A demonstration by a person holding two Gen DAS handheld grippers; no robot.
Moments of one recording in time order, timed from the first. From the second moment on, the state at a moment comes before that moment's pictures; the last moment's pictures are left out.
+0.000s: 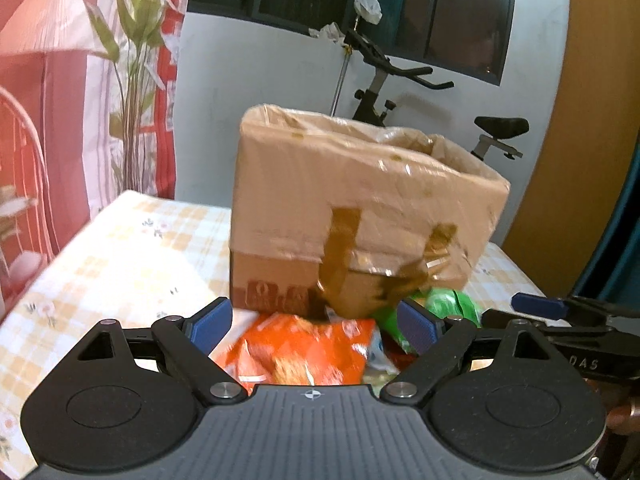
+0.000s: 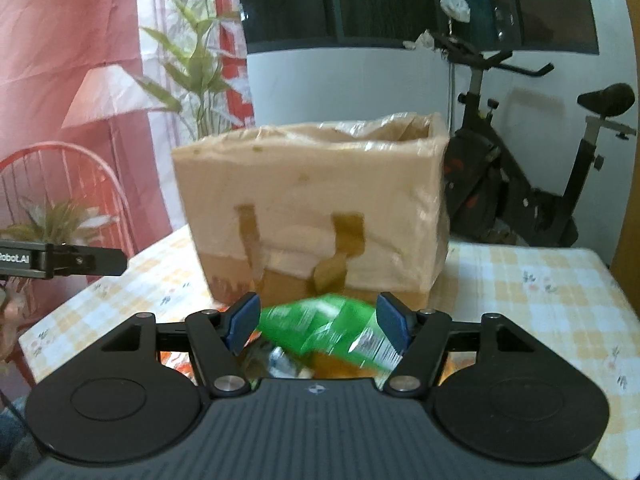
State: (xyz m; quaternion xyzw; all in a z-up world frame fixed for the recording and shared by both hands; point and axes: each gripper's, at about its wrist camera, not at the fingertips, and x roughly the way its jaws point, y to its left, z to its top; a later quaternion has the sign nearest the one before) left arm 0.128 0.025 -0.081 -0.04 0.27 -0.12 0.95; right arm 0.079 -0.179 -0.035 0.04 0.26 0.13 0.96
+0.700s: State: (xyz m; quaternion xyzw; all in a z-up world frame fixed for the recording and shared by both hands) left arm 0.100 0.023 -0.125 -0.06 0.31 -0.12 0.94; right arm 0.056 -0.171 -0.088 0.11 0.35 0.15 0.92
